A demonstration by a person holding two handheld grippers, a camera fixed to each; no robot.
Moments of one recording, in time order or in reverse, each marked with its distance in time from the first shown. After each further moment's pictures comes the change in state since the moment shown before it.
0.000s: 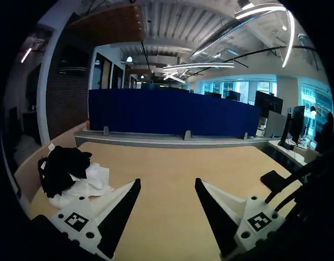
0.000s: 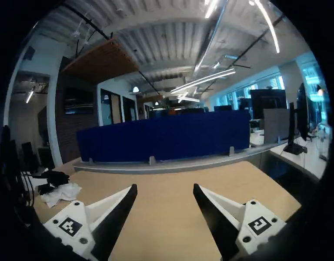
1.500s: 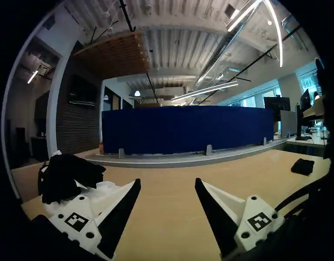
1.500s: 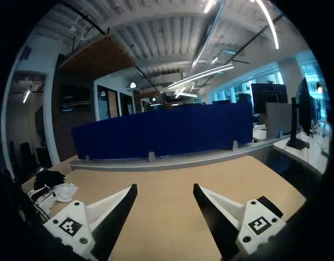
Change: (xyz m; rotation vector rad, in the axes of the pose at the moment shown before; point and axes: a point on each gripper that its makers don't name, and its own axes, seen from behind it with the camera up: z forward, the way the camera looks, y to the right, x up) left arm -0.056 -0.067 0.062 0.106 0.285 0.107; right arm -0.022 -0.017 0.051 -0.012 -0.037 0.013
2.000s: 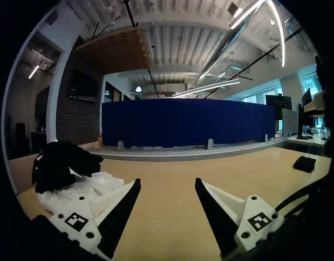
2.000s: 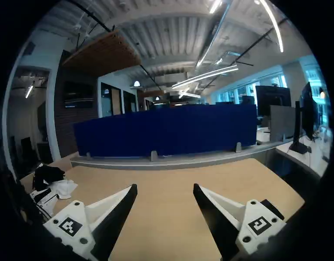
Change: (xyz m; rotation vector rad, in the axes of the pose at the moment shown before) left arm -0.030 0.001 0.010 0.002 -0.029 -0.017; right arm -0.004 -0.004 0.013 0.021 -0.003 -0.029
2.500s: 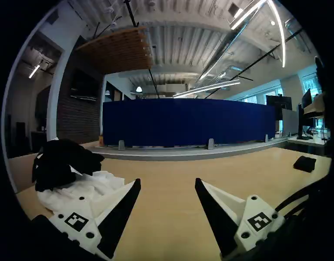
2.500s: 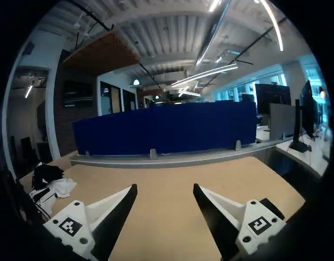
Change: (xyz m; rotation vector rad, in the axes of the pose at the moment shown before) left arm -0.004 -0.003 -0.001 0.002 0.004 -0.007; right arm -0.006 0.008 0.003 -0.004 -0.010 0.003
